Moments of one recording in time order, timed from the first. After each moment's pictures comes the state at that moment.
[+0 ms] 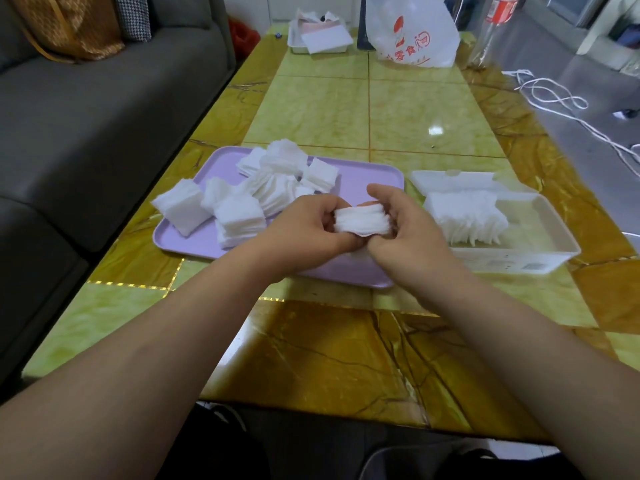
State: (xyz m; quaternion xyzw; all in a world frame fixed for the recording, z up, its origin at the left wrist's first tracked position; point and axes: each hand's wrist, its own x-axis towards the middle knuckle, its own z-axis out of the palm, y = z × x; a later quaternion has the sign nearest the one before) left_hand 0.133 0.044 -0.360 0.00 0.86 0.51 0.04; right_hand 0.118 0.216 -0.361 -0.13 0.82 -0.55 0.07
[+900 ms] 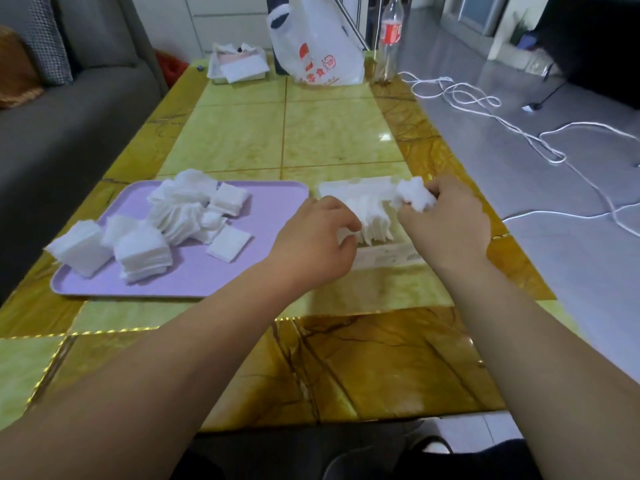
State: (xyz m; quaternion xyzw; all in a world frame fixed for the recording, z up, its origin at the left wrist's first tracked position) left_hand 0.100 0.189 -0.361 0.14 0.95 0.27 -0.12; right_hand 0.073 0.380 -0.346 0.10 0.93 -0.31 -0.16
